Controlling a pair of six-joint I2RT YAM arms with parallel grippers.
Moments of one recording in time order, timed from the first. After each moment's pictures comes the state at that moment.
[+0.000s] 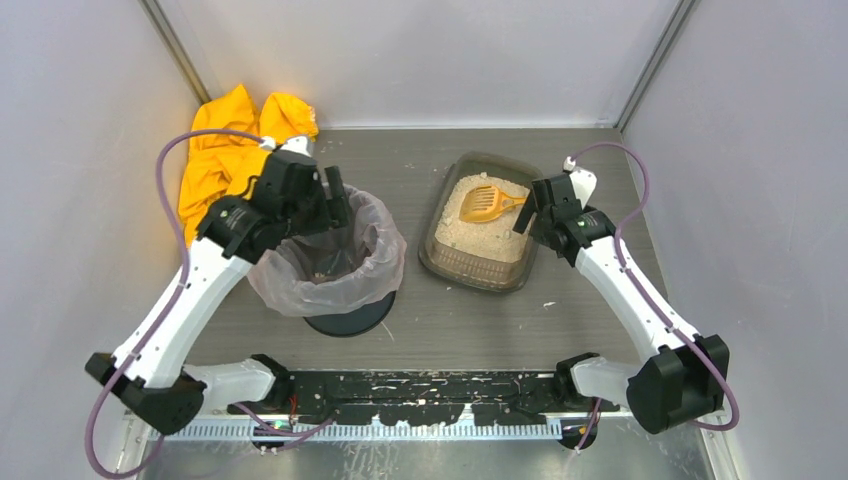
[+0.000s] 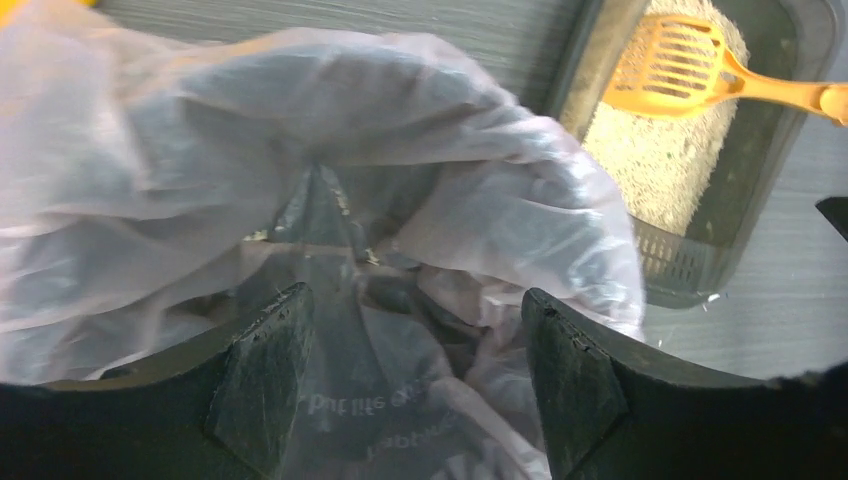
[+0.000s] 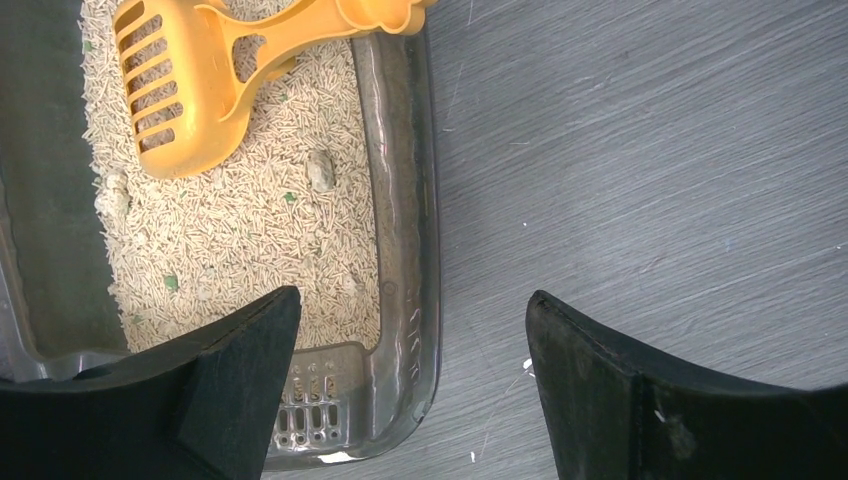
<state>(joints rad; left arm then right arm) -0.51 1.16 1.45 -1.01 -0.24 -0.59 0.30 1.20 1.03 -0.72 0.42 0.61</state>
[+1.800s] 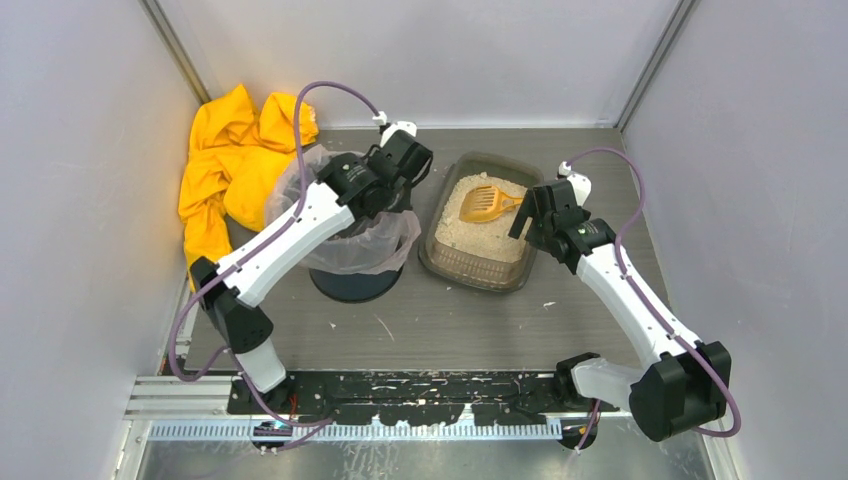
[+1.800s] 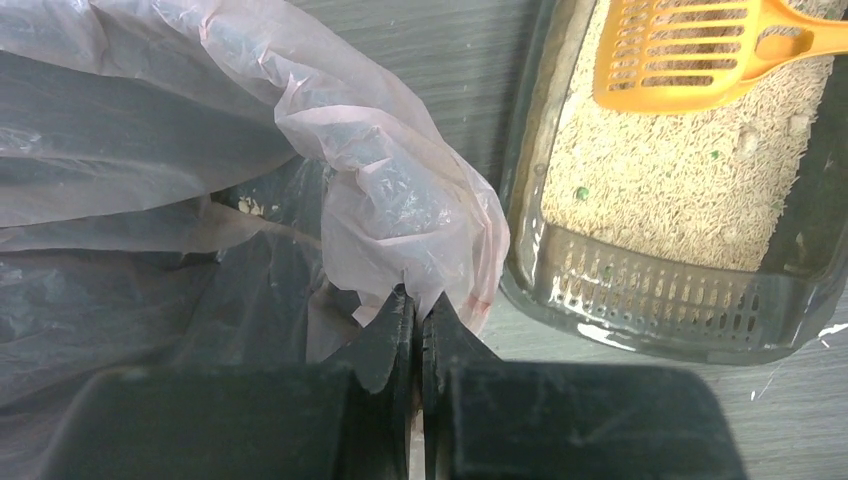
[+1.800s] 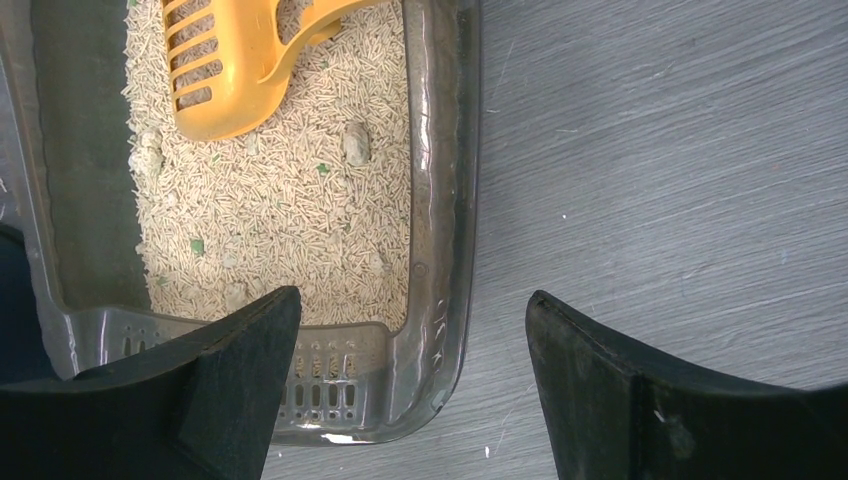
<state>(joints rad) -0.84 1.69 1.86 -1.07 -0.51 -0.54 0.30 1.16 0.98 -0.66 0.32 0.58</state>
